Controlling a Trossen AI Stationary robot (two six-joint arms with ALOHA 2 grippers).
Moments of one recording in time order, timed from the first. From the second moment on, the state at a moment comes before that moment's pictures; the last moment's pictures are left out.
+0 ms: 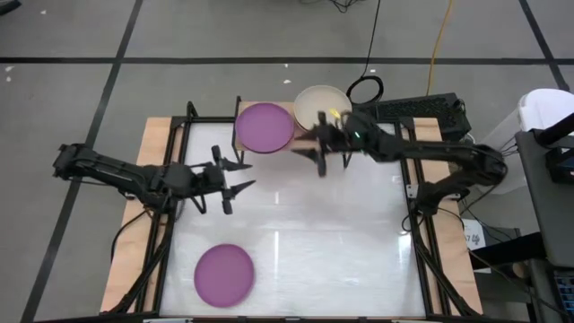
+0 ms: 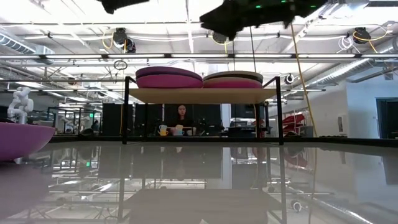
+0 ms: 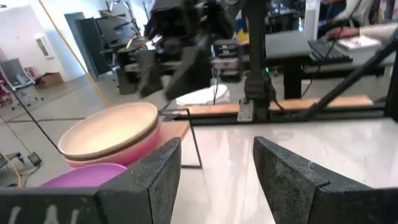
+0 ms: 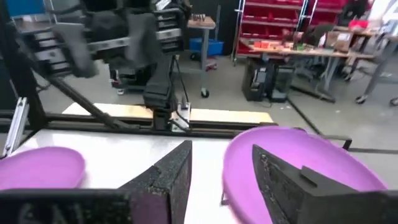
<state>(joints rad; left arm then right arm) -0.21 0.92 0.68 0.18 -0.45 0.16 -0.33 1.41 1.01 0.28 -0.31 -0.10</state>
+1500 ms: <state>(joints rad) -0.24 1.31 0.77 -0.43 0.04 -0.21 0.06 1.00 0.37 0.62 0.01 0.00</state>
